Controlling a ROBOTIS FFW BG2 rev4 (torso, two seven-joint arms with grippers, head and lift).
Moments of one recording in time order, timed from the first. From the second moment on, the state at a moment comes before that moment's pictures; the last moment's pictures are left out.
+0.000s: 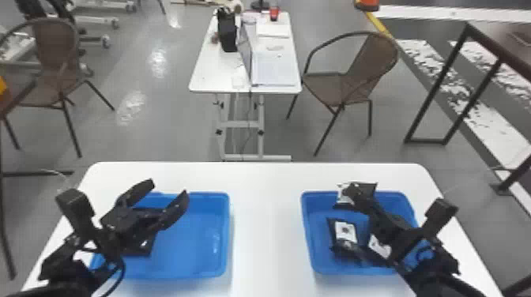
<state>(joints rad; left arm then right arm) 0.07 0.06 0.21 -1.41 0.19 -0.01 -0.75 -0.14 -0.12 -0.17 -0.94 -0.50 -0.05 0.65</state>
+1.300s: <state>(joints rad) -0.01 0.09 0.36 -1.38 -0.33 0.24 -0.75 0.16 -0.02 -0.22 -1.30 -0.35 -0.22 0.53</state>
